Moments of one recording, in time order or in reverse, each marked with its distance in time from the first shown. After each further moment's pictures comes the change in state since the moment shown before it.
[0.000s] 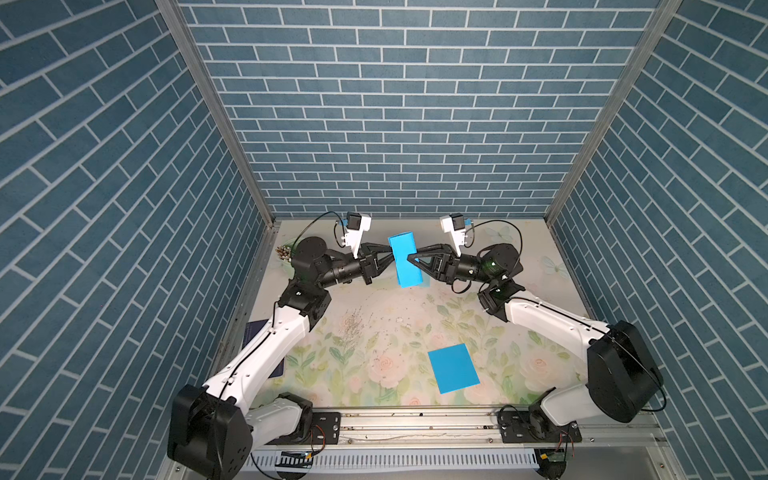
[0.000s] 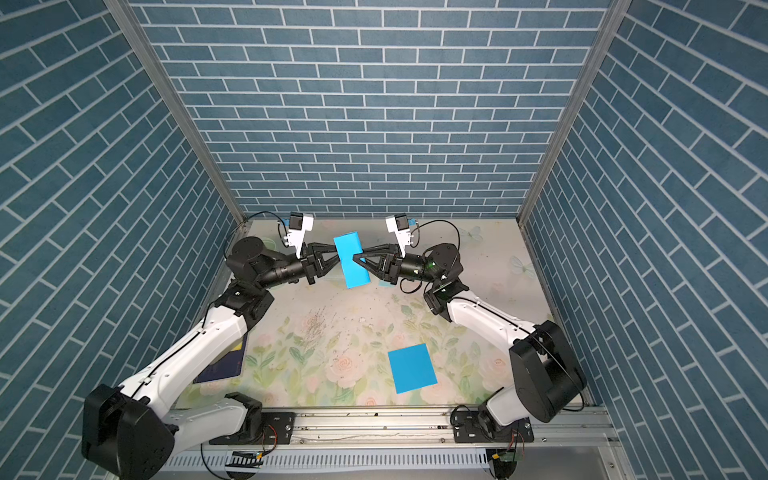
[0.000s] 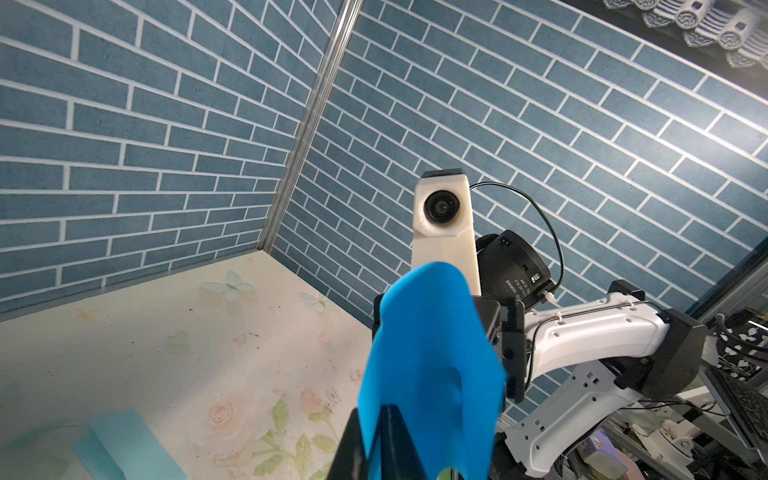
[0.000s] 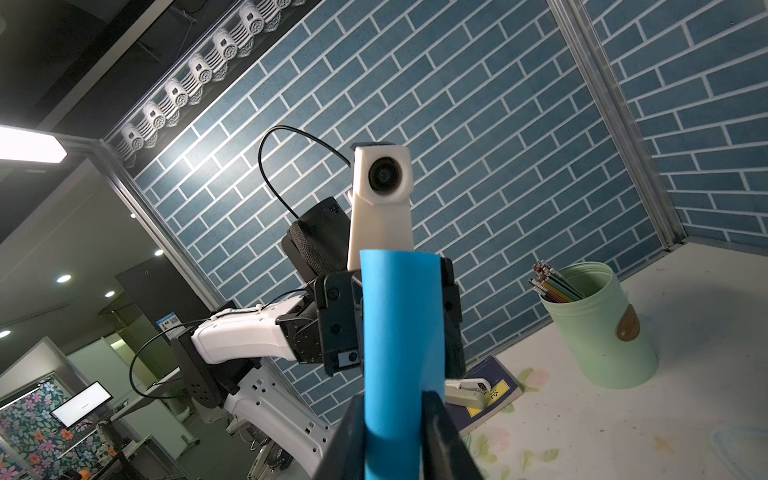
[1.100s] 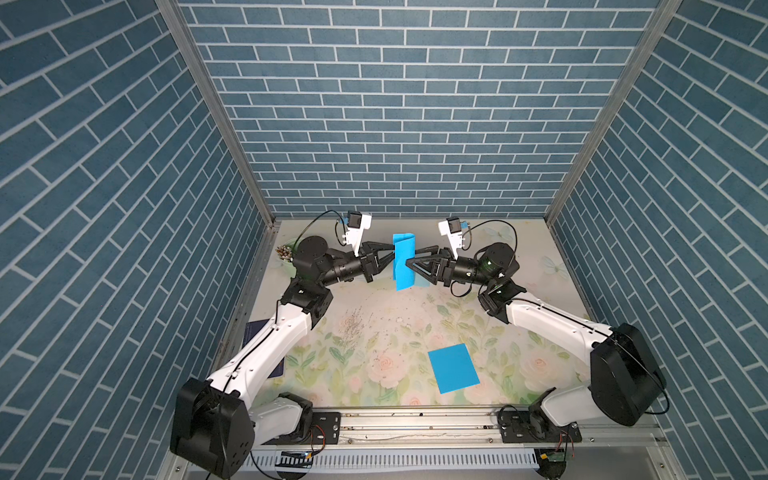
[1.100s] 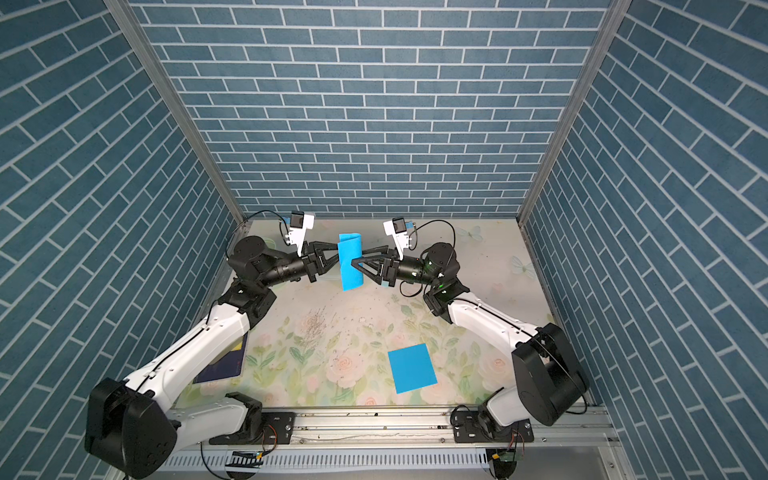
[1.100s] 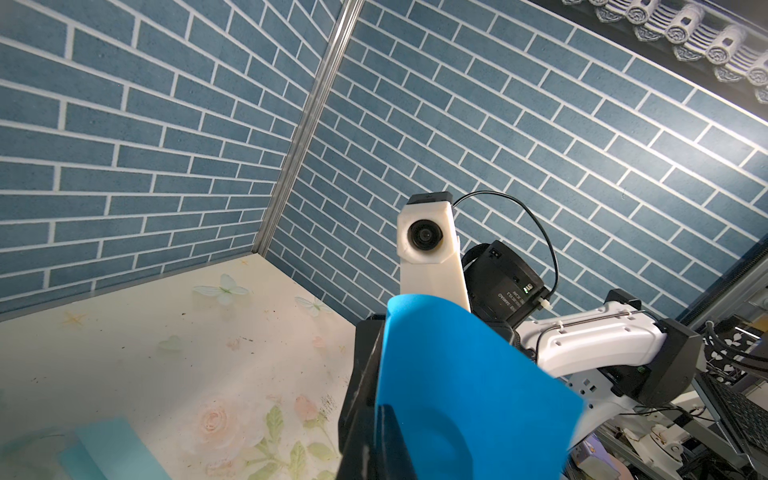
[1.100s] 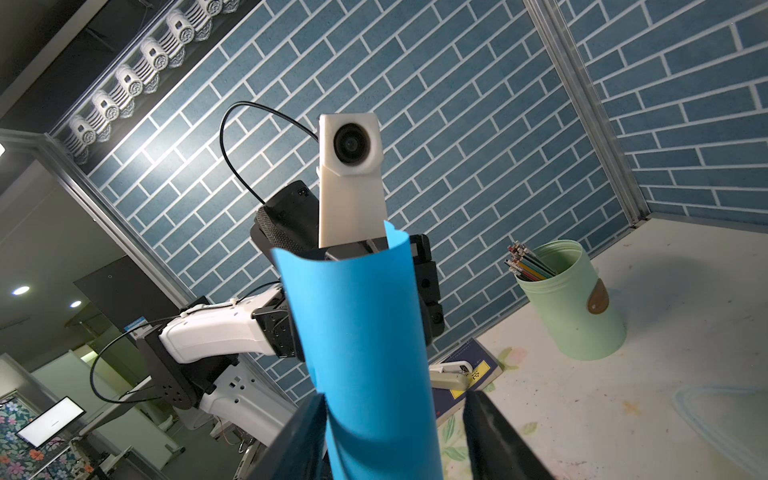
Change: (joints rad) left arm 0.000 0.033 0.000 0.073 0.014 -0.049; right arm 0.021 -0.015 -0.005 -0.132 0.035 -0.080
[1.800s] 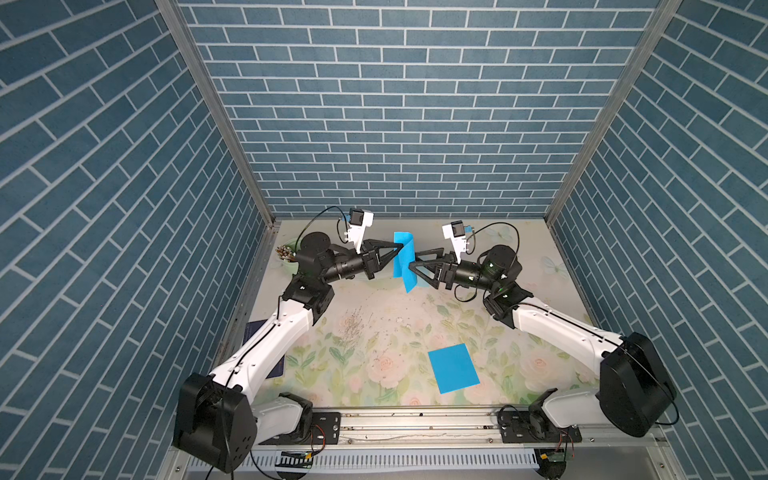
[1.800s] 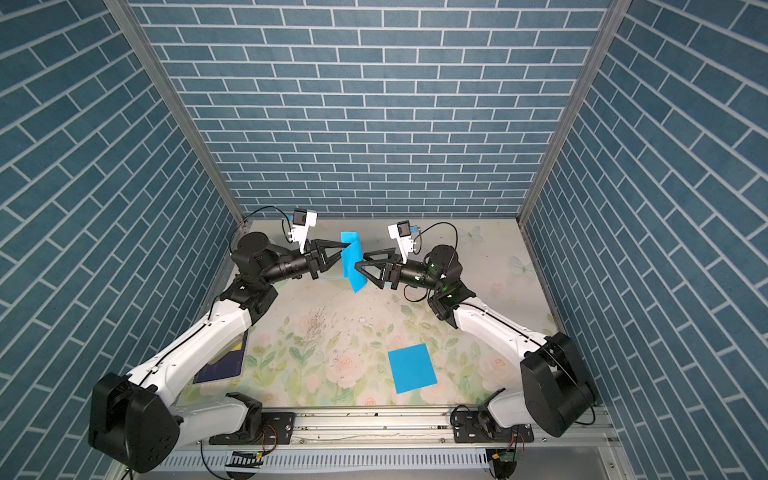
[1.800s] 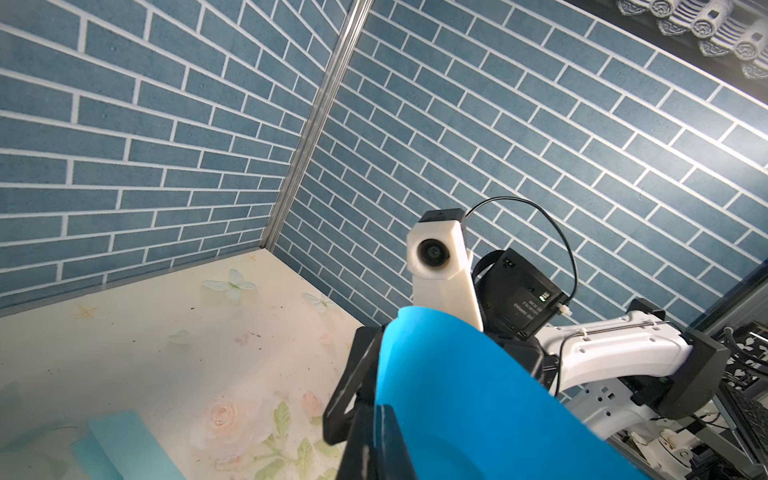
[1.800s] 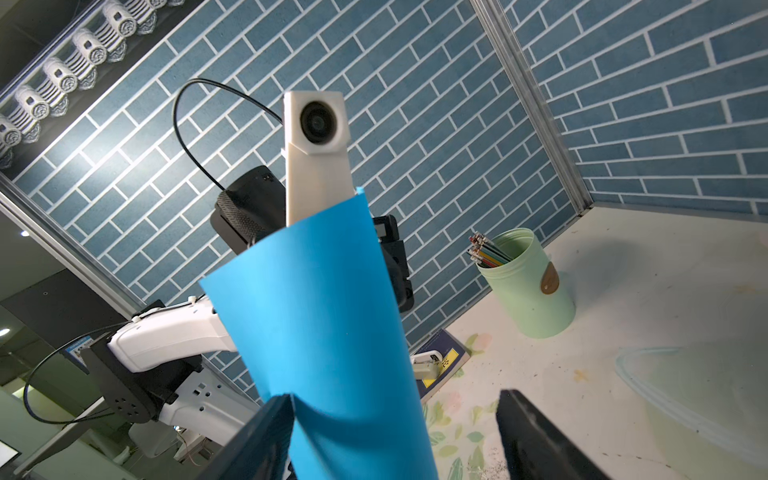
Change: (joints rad) left arm 0.000 0.024 0.027 -0.039 -0.010 0.014; right arm -0.009 -0.044 -0.036 -0.126 0.077 -0.077
